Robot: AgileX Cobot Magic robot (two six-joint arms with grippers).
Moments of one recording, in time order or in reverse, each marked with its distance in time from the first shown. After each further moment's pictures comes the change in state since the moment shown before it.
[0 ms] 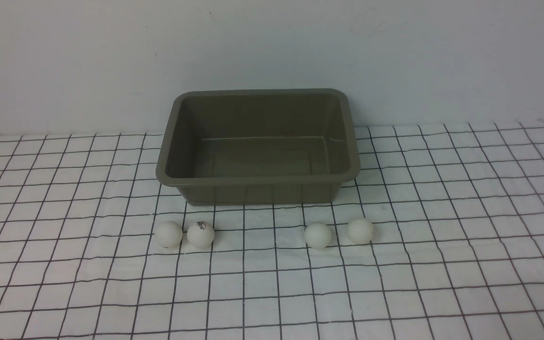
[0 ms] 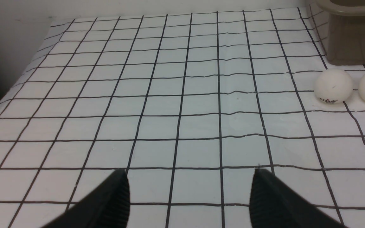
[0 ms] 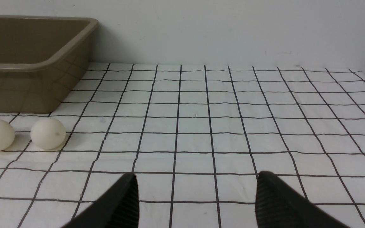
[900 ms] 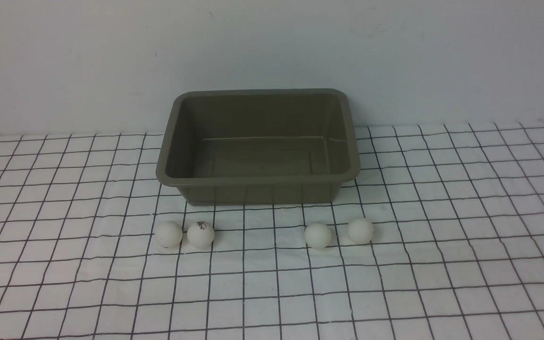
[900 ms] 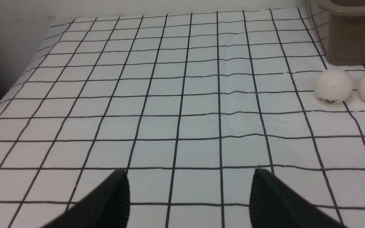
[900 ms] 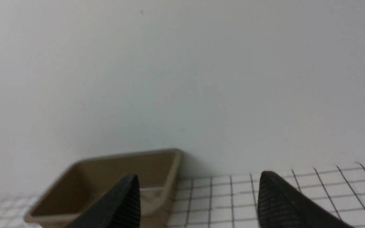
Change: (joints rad) right arm 0.000 0.000 -0.516 0.206 0.293 0.078; left arm 0.000 0.000 0.000 0.000 0.000 0.000
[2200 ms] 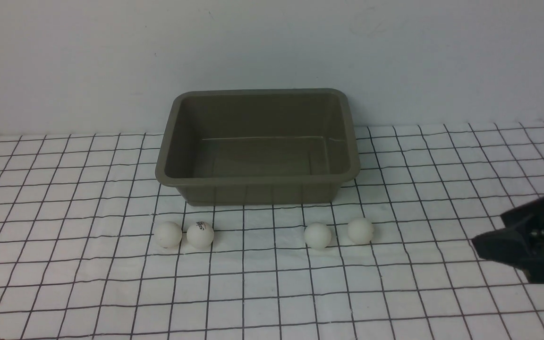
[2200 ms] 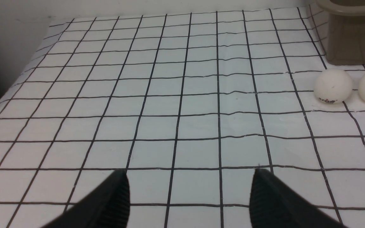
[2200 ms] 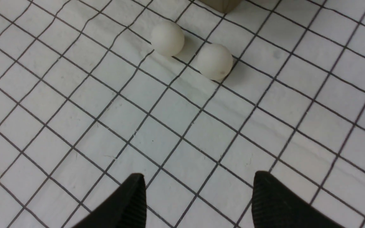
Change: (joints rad) right arm 0.062 1.133 -0.319 0.315 0.266 -0.868; left arm -0.011 0.000 0.000 -0.001 0.000 0.000
